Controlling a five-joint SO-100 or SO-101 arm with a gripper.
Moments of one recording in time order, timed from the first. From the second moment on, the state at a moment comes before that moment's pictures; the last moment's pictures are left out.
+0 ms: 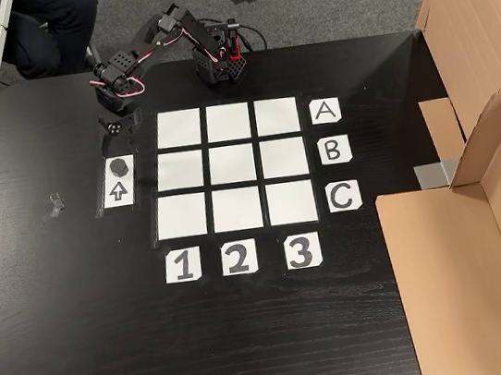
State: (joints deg) arm 40.8 63.5 69.9 73.1 9.6
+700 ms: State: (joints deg) arm 42.0 54.2 61.1 70.8 9.6
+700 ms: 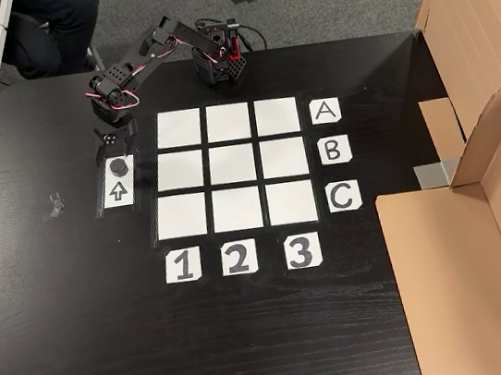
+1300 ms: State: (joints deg) arm 41.9 49.2 58.4 70.2 9.1
